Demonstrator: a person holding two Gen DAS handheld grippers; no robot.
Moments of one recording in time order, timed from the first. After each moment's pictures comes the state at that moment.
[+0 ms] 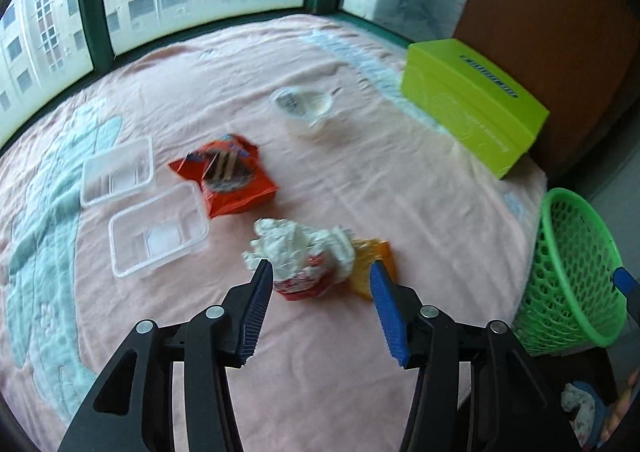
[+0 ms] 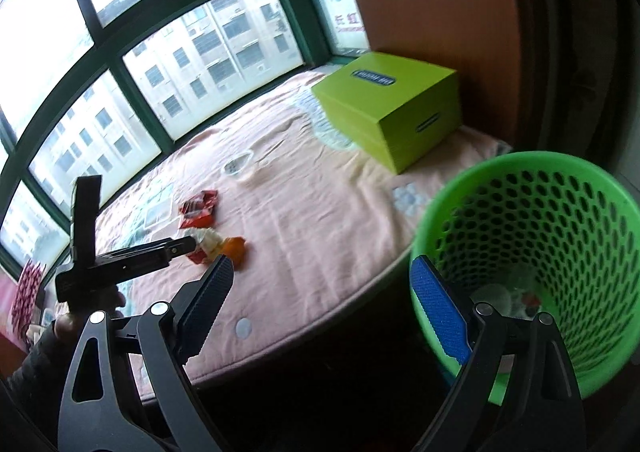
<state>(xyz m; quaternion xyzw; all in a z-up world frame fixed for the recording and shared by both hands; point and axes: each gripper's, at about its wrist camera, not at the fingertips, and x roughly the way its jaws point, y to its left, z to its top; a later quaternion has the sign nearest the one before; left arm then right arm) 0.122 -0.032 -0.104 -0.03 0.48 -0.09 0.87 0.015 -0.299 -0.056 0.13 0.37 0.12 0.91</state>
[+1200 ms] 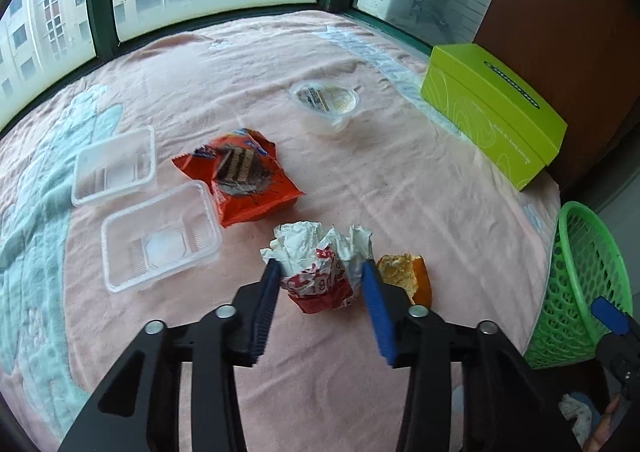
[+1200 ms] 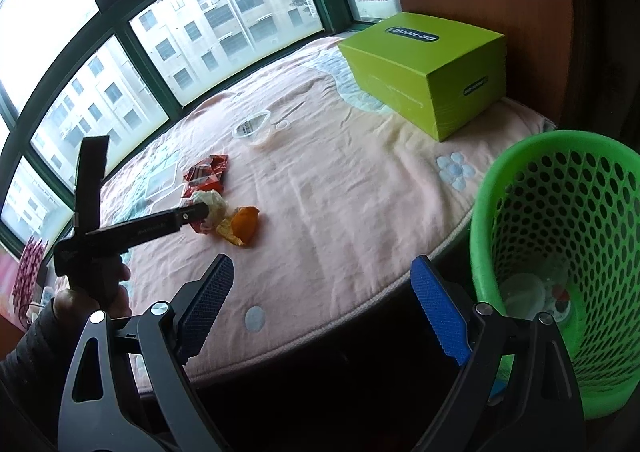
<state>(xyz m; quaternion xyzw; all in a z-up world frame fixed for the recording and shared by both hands) 0.138 -0.017 -0.120 -0.05 0.47 -0.08 0.88 0.033 -0.268 -0.085 0.11 0.41 0.14 0.90</state>
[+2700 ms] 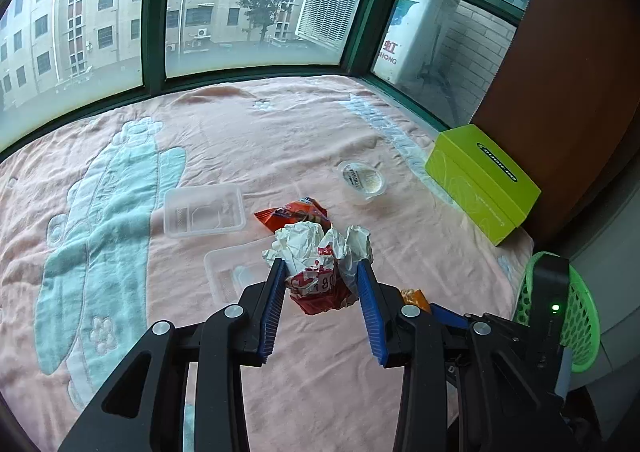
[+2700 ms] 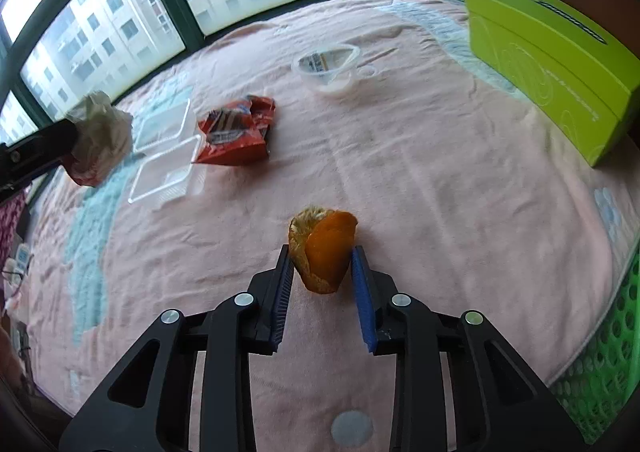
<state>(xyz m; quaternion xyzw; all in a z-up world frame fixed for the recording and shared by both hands) 0.101 0.050 -0.047 -0.10 0.40 -0.07 0.91 0.110 -0.144 -0.133 0.04 0.46 0.19 0.87</state>
